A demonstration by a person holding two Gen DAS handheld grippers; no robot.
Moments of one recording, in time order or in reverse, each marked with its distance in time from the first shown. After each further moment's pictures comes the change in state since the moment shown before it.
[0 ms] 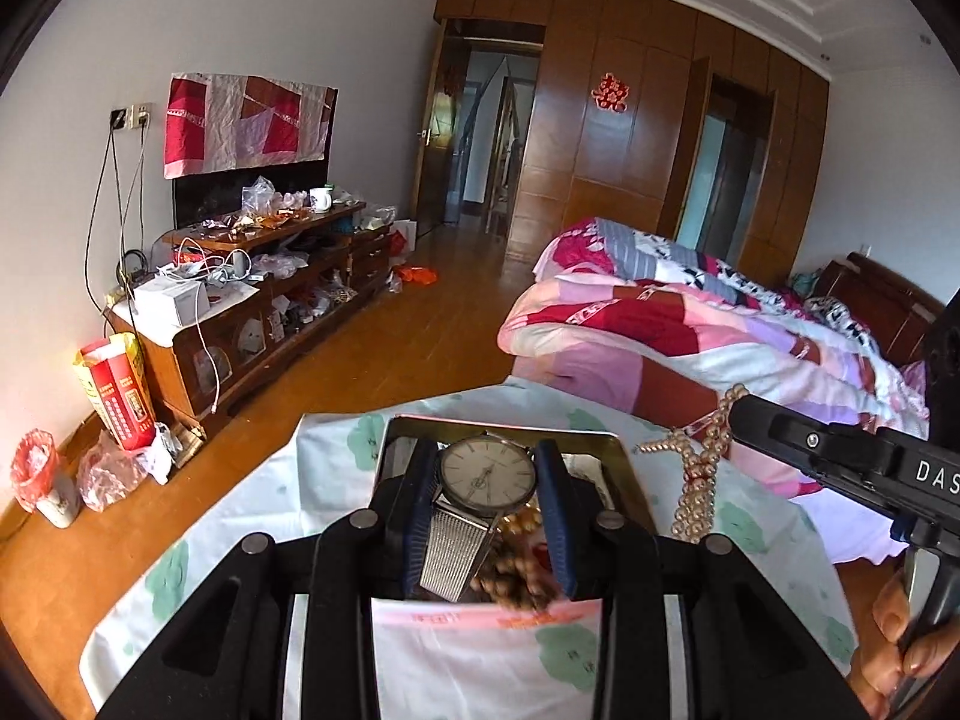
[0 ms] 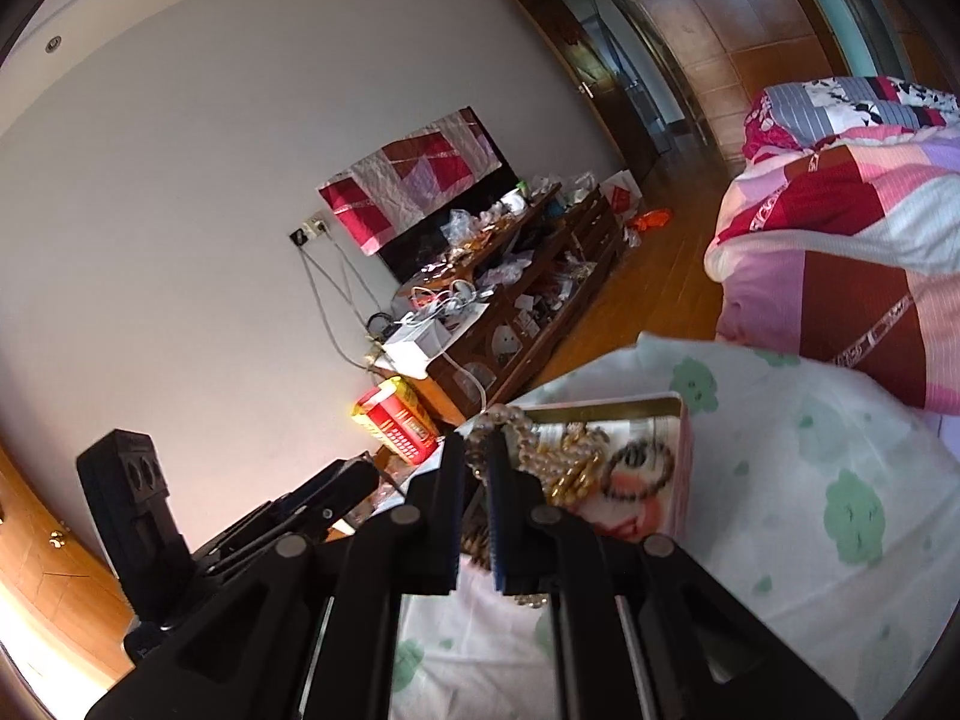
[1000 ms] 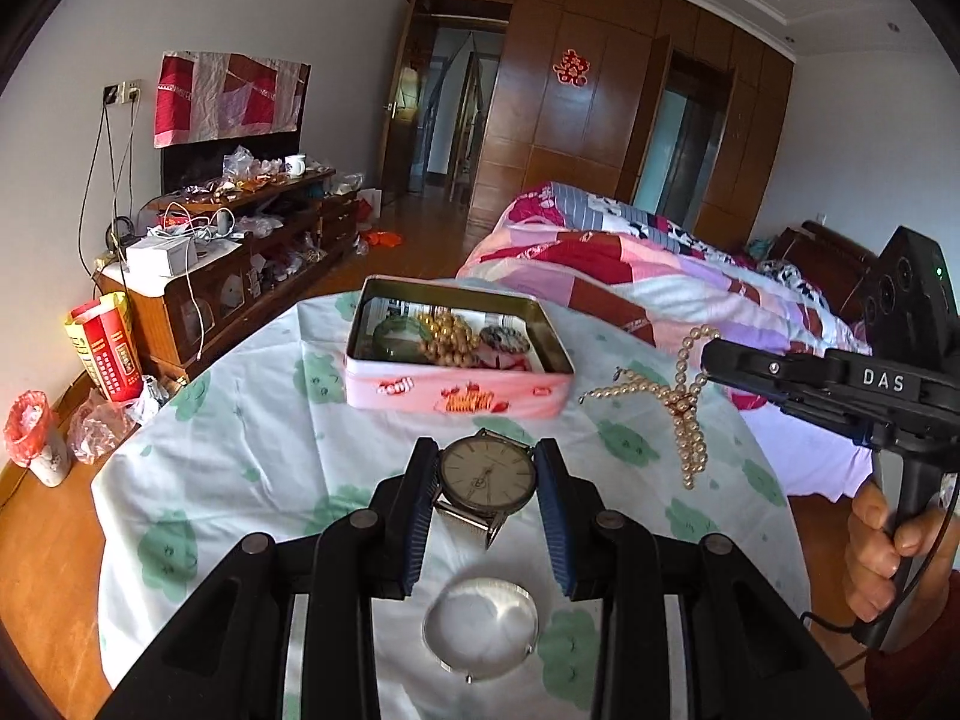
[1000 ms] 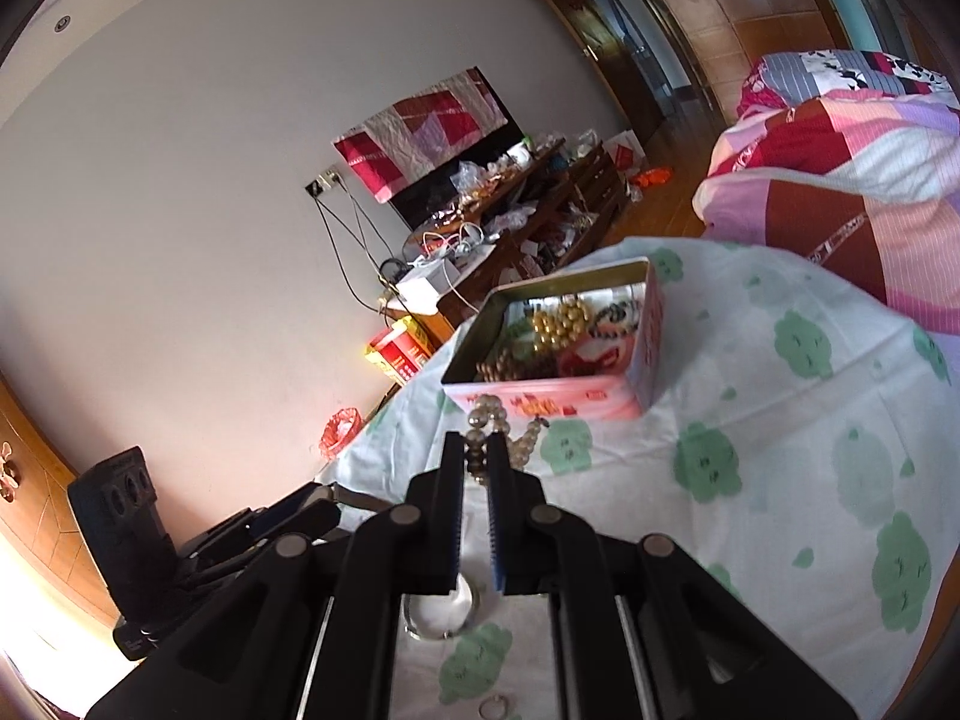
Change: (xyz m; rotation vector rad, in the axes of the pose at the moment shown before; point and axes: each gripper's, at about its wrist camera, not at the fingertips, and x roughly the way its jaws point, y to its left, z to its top) left arm -0.110 -0.011 -0.091 0.007 0.062 -0.103; right arm -0.084 0.010 -0.081 0.002 0.101 0.031
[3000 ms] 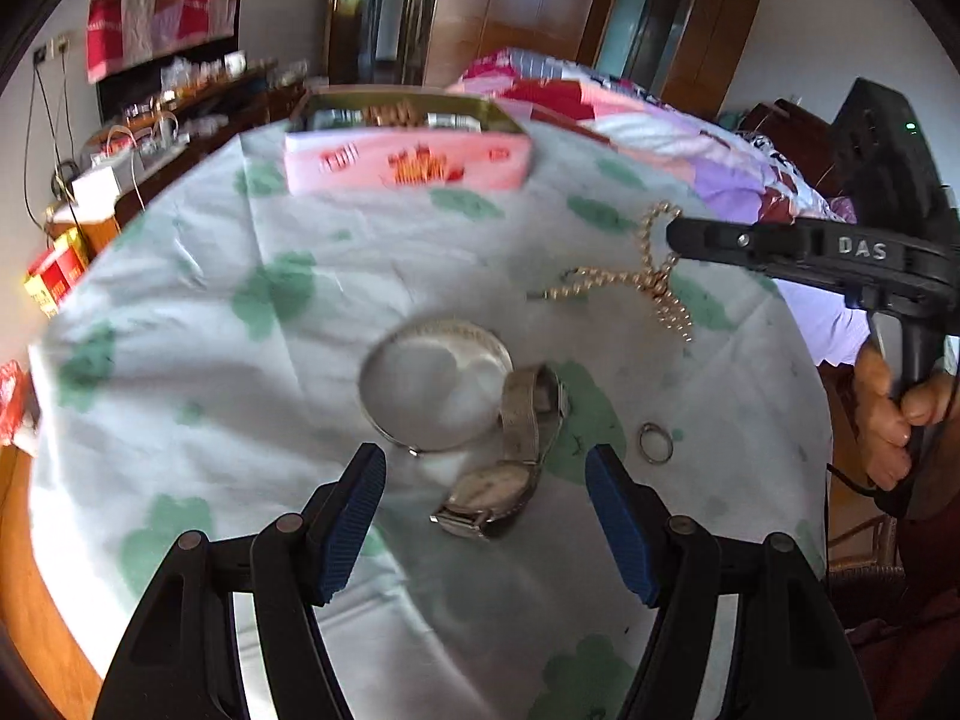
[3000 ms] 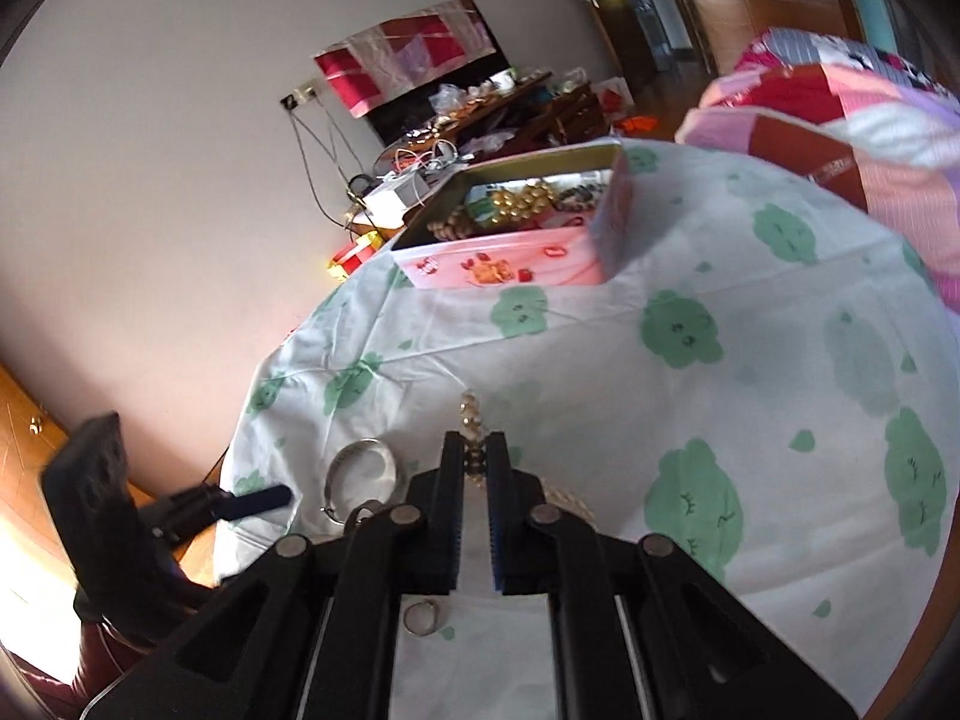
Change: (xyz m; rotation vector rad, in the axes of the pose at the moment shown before) left arm 0.020 -0.011 -0.097 0.085 0.347 -0.073; right arm 0.027 -0.017 -0.065 -0.057 0.183 -0.103
